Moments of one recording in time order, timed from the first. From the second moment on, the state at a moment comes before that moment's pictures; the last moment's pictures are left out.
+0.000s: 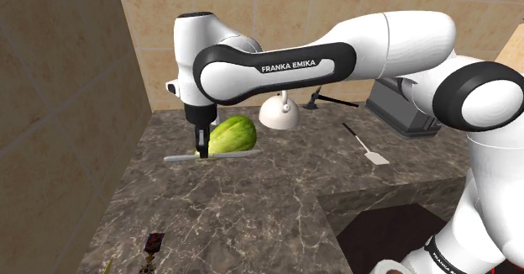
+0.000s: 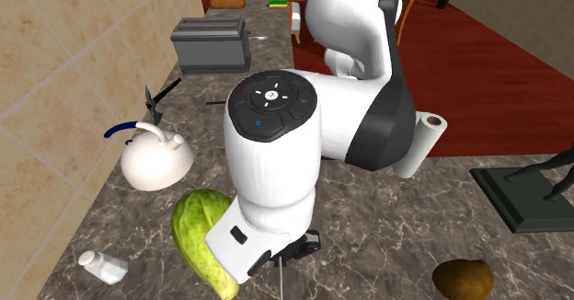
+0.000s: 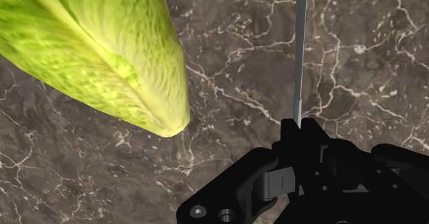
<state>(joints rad) 0.45 0.53 0.30 -1.26 -0.13 1.82 -0.36</state>
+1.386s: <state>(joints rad) 0.47 0.55 0.29 -0.96 -0.14 1.54 -0.38</state>
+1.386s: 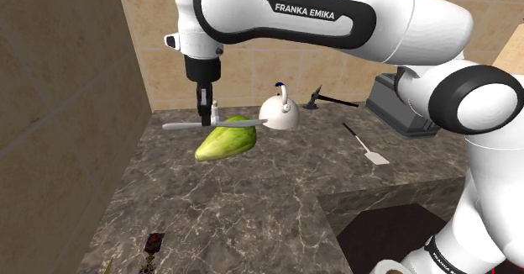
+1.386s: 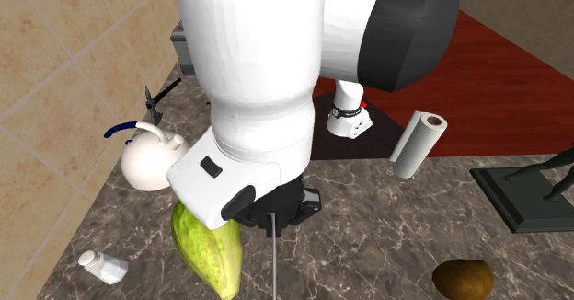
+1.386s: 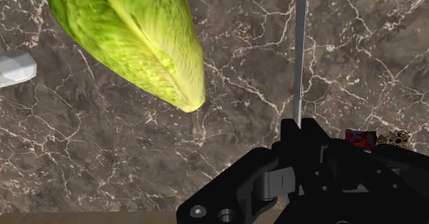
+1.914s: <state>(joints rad) 0.29 0.29 0.27 -1.34 -0.05 1.67 -0.53</state>
